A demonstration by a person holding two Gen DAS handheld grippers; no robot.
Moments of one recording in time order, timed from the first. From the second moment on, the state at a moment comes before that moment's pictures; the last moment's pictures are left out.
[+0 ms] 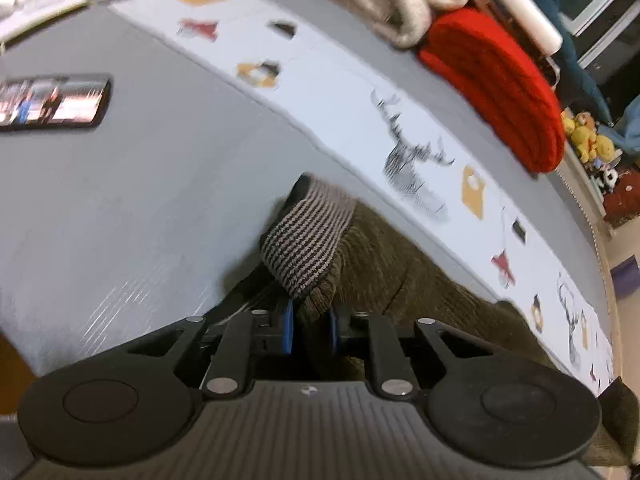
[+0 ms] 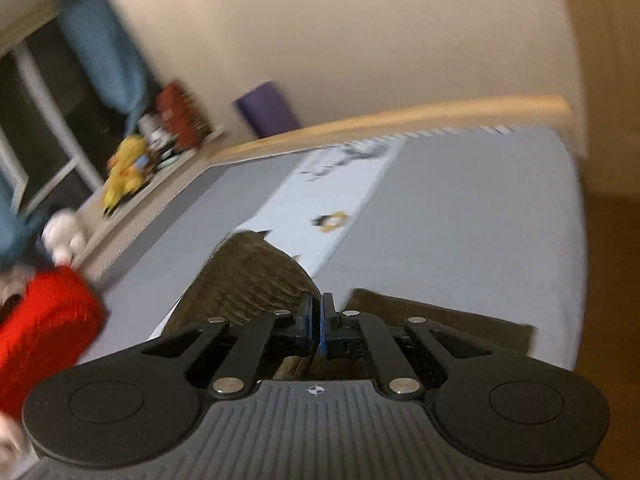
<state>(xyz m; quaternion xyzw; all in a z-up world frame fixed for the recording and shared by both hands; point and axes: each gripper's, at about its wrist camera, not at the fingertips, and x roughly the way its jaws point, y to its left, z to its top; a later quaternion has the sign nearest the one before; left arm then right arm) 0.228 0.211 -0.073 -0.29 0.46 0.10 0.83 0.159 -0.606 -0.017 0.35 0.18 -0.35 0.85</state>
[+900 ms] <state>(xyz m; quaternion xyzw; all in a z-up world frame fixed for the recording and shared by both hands) 0.220 0.203 -0.078 -0.24 0.48 0.10 0.84 0.101 -0.647 -0.118 0.43 0.25 -0.29 0.81</state>
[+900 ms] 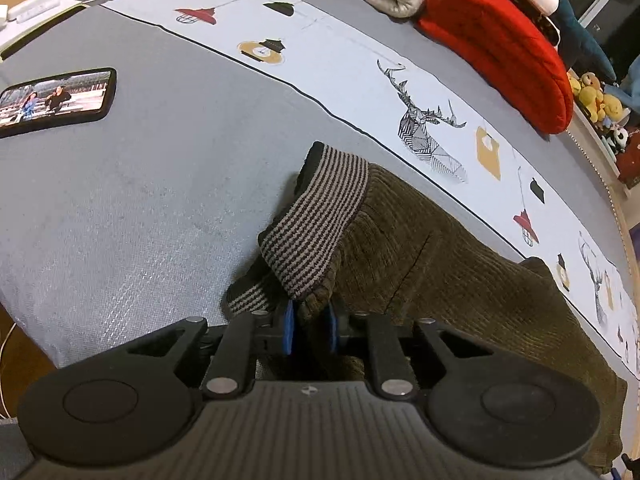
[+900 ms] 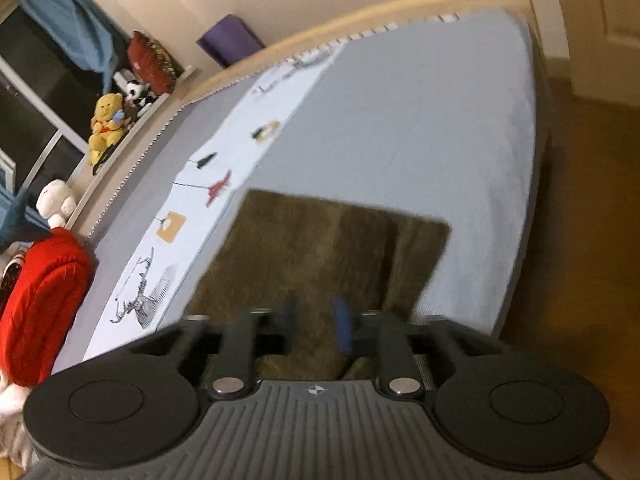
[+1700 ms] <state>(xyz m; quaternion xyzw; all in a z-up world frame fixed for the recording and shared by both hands) 0.218 0.202 -0.066 -0.26 0.45 0.10 0.85 0.159 -0.643 -0.090 0.32 0.24 -0.36 0.84</state>
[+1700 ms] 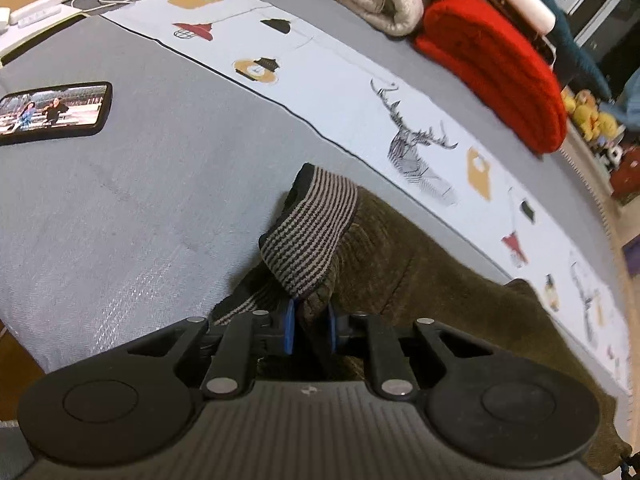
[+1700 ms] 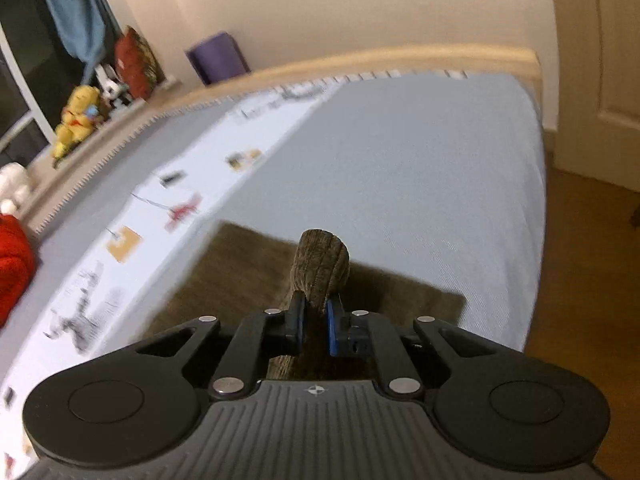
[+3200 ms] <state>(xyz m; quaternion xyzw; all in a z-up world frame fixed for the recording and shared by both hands) 0.258 0.169 -0.074 -0.10 0.44 0.18 0.87 0.300 -0.346 -0.021 0.17 0.35 0.06 0.92</state>
